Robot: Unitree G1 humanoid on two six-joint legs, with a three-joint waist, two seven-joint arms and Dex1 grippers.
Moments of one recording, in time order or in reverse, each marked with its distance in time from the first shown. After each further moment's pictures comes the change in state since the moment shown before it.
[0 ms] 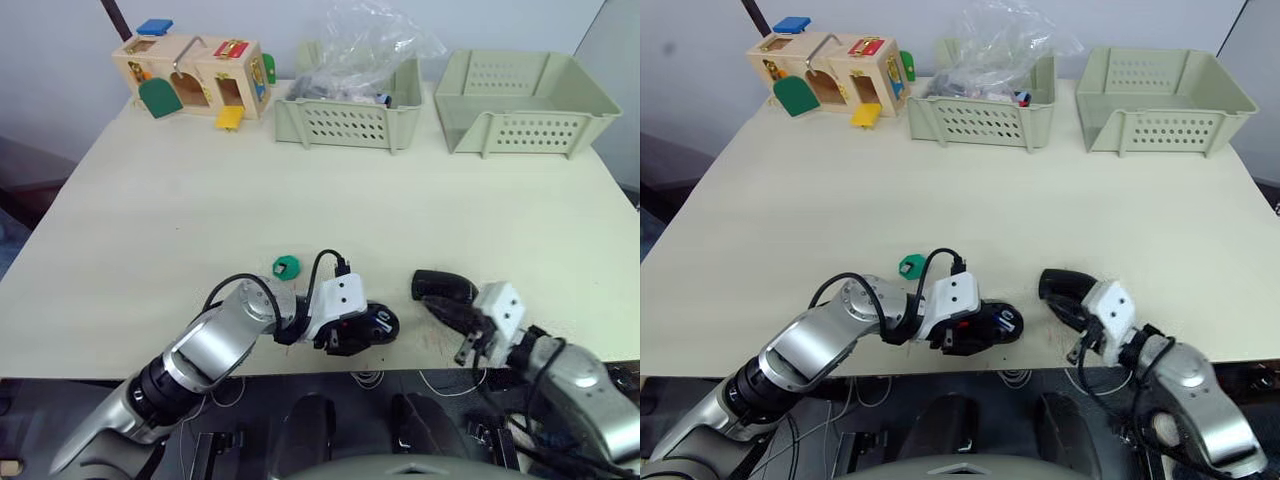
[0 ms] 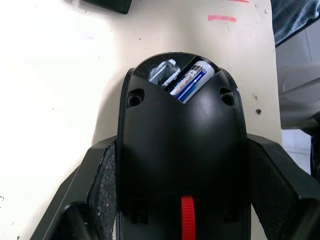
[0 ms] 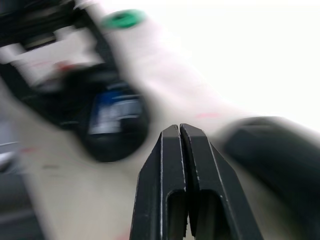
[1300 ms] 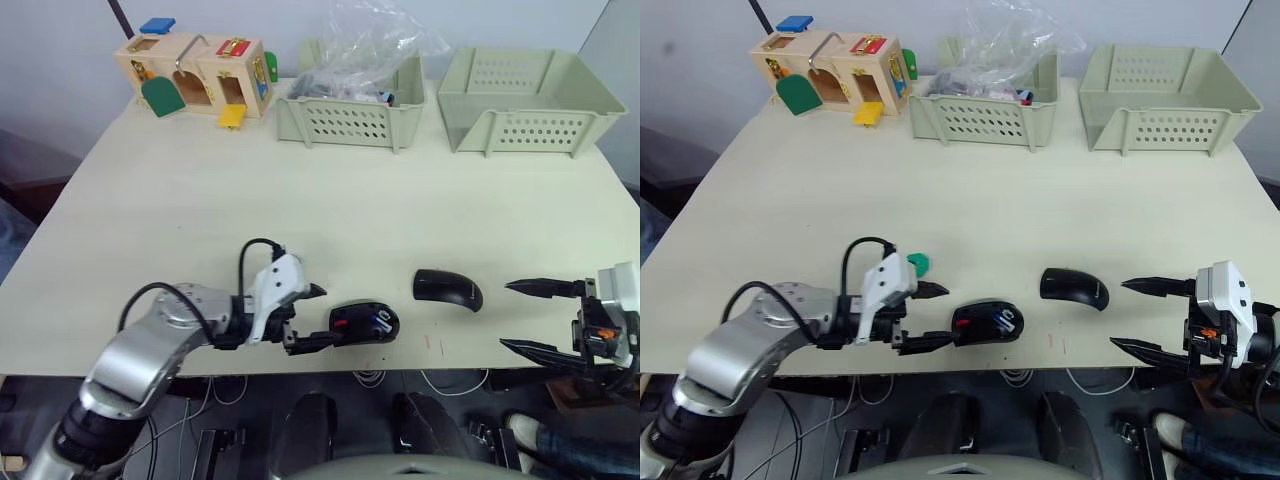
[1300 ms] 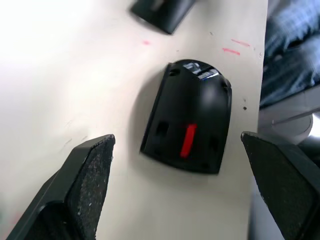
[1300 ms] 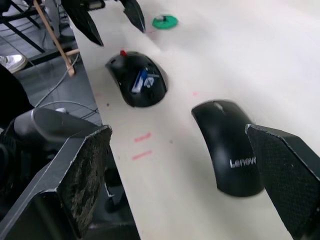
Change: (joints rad) left arm 0.327 0.087 0.581 -0.114 -0.341 -0.012 -0.048; right arm 0.063 -0.228 -0.441 0.071 0.240 0.061 0.459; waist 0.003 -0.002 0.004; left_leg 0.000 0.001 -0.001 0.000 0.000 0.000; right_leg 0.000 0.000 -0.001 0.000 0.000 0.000
